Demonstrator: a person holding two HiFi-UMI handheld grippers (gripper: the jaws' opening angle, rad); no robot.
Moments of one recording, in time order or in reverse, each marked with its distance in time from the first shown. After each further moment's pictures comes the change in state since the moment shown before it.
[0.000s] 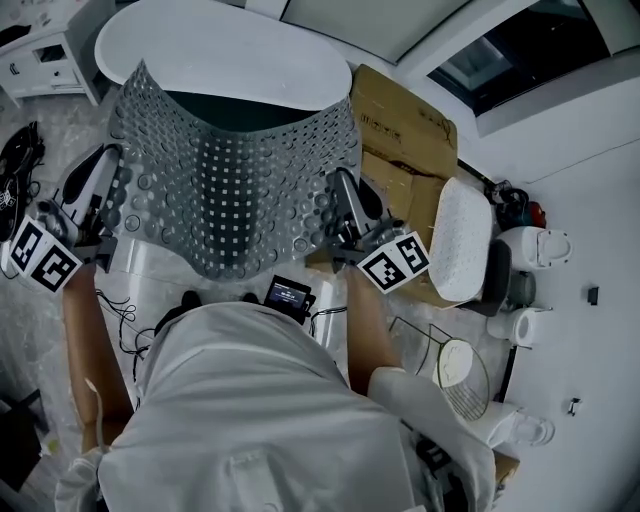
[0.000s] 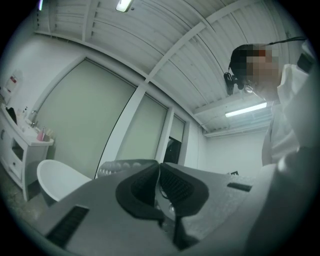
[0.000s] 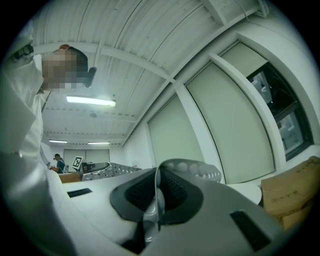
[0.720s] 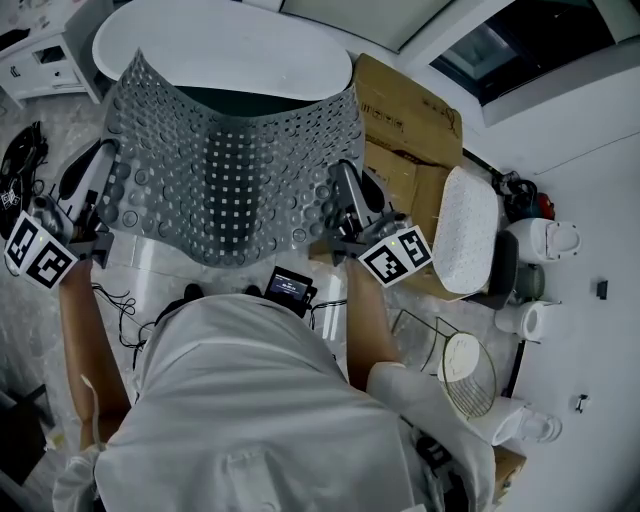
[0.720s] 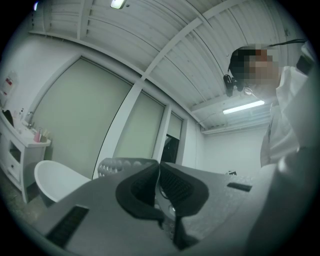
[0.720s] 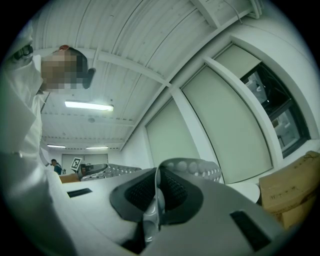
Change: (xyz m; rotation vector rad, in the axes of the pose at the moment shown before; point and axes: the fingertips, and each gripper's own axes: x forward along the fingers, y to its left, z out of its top) left arm 0.005 -0.009 0.004 0.015 0.025 -0.021; right arm -0.010 -0.008 -0.001 0.029 -0.036 -0.019
